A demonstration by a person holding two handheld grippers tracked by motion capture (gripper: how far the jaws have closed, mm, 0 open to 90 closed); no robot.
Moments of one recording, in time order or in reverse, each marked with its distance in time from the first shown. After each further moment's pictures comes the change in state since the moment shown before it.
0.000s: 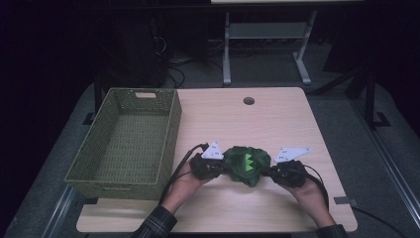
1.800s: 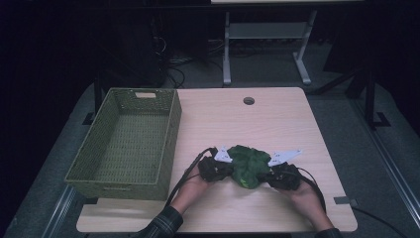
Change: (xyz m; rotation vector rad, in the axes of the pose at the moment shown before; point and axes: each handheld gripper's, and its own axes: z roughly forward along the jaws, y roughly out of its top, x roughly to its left) left arm 0.000 -0.001 0.027 0.102 0.033 -0.038; right arm 0.000 -0.008 0.017 0.074 0.053 0.024
